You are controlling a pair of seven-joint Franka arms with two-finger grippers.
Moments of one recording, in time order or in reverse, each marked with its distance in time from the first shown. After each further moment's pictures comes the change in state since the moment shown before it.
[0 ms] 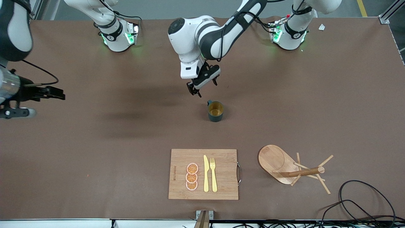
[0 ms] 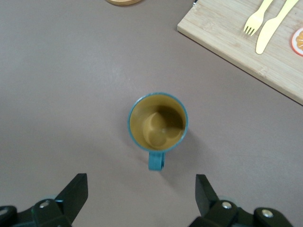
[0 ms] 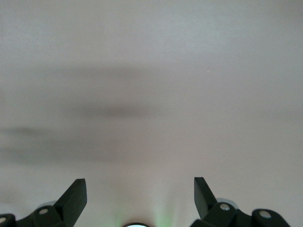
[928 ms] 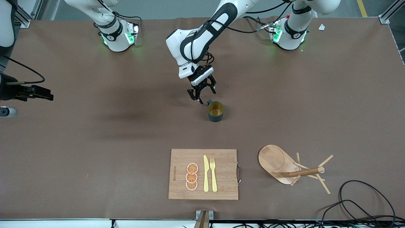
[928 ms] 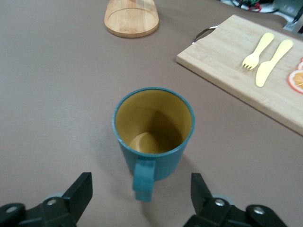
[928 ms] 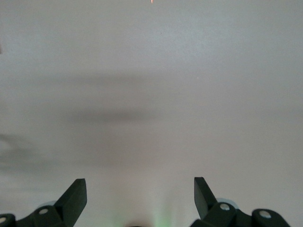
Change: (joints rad) left arm -0.095 0.184 -0.001 -0.043 0.432 0.017 -0.474; right arm -0.029 0.021 0.014 0.068 0.000 -0.017 0.000
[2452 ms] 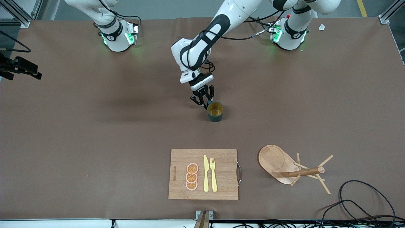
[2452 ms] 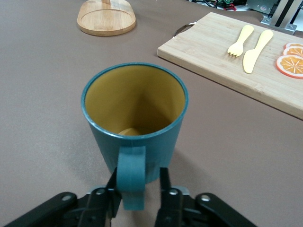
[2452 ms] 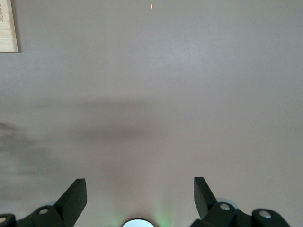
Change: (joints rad) left arm 0.001 0.096 0.004 -0.001 0.158 0.047 -0.042; right arm -0.005 -0.214 -0.005 -0.112 0.000 -0.022 -0.002
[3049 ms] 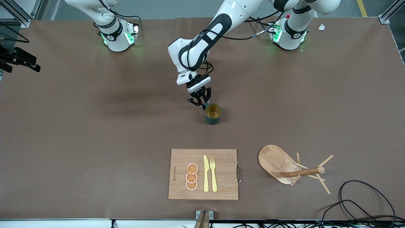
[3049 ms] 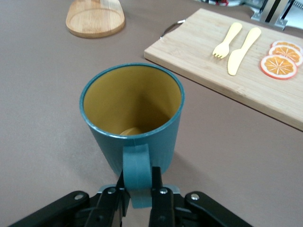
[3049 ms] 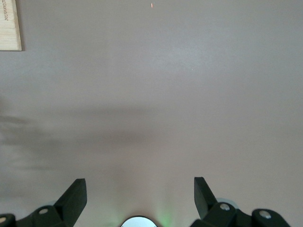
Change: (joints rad) left arm 0.017 0.001 0.005 0.106 -0.107 0.005 0.148; right arm -0.002 -0.063 -0.002 -0.047 0.000 0.008 0.000
